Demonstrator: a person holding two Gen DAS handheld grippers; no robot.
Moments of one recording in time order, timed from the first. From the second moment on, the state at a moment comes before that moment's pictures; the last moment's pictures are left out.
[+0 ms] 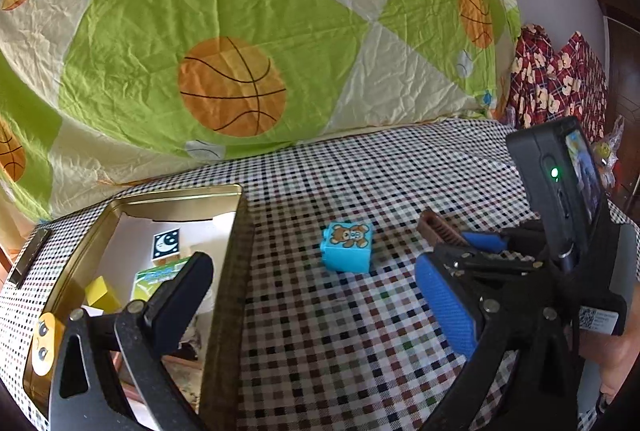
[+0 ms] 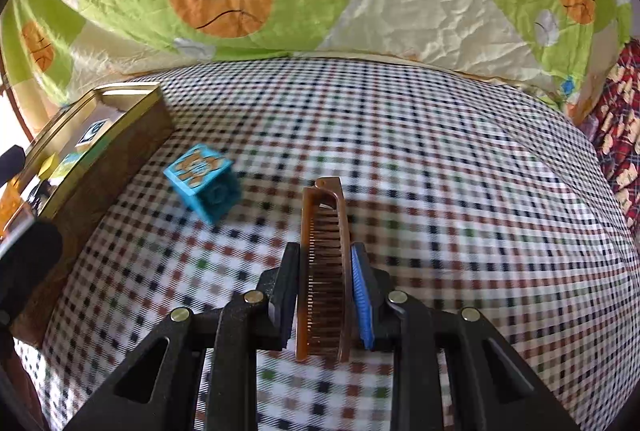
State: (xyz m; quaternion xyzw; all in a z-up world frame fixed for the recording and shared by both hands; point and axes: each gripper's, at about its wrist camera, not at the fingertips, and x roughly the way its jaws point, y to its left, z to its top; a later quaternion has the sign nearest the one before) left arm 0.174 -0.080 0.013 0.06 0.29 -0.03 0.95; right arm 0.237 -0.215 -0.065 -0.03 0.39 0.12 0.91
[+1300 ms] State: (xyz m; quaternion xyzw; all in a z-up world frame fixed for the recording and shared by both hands) left arm 0.235 -0.105 -0.014 0.06 0.32 -0.05 0.94; right arm 0.218 -0.249 -0.046 0.03 0.29 0.14 0.95
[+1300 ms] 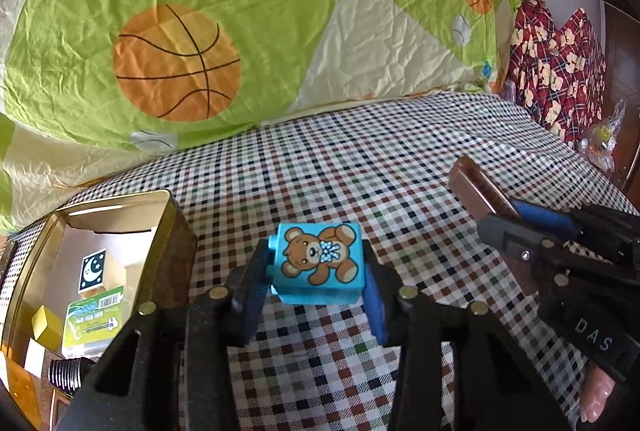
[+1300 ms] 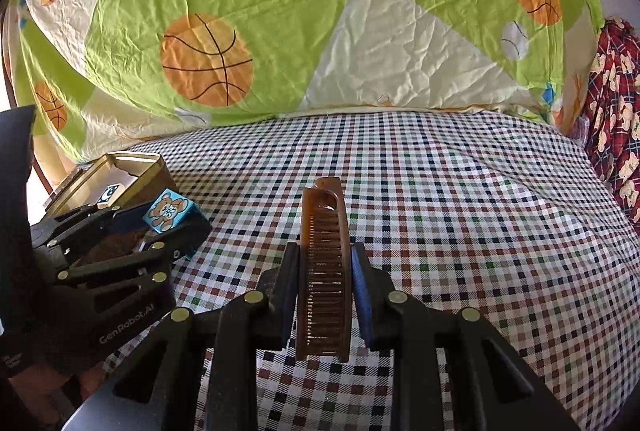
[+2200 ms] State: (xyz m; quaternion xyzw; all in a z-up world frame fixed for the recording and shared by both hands) left arm 0.188 -0.085 0.006 0.03 0.24 -0.02 0.97; right arm 0.192 -0.249 -0.032 0.02 0.21 0.10 0.97
